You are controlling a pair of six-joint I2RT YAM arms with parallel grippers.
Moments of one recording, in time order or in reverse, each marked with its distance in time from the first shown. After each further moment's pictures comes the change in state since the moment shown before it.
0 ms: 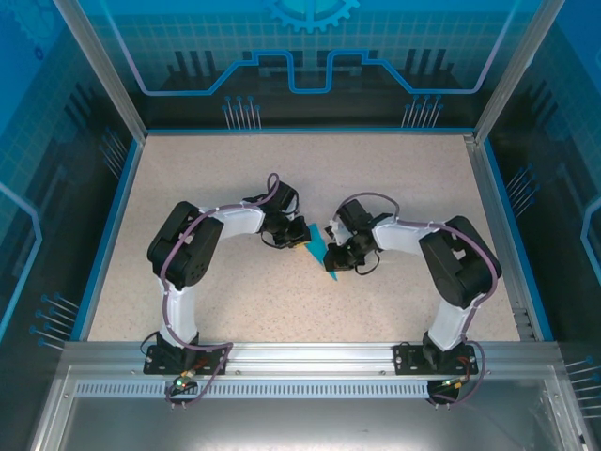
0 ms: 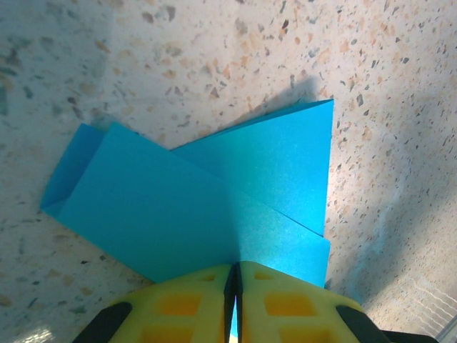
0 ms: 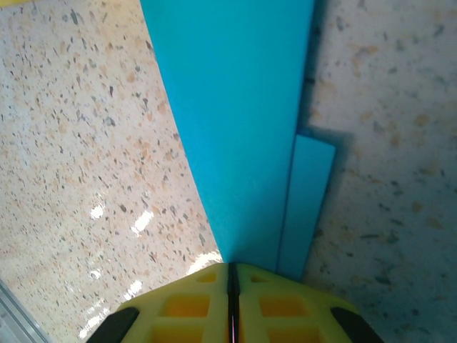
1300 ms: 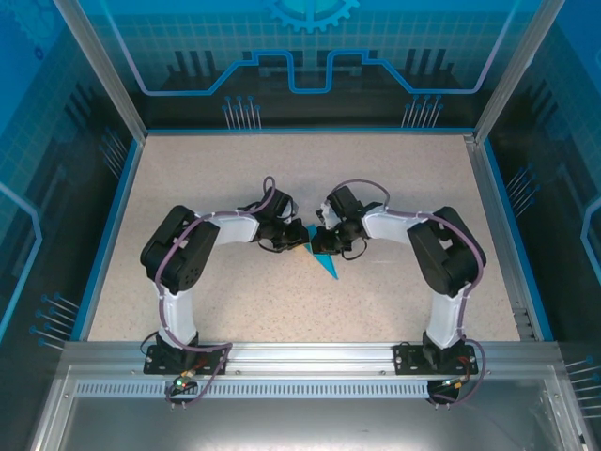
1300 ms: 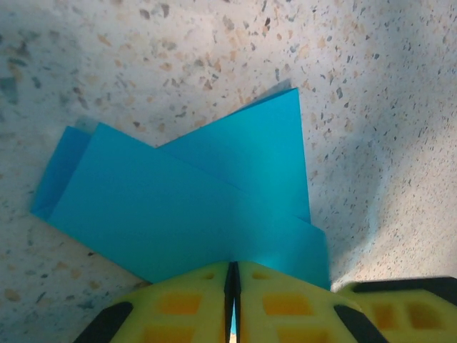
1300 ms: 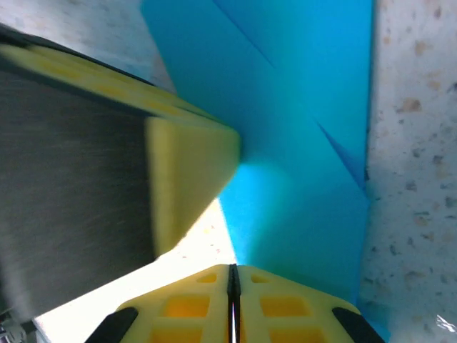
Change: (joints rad) left arm 0.002 -0.053 -0.132 0.188 0.015 0.001; right arm 0.010 0.137 0.184 0.063 -0.008 0.111
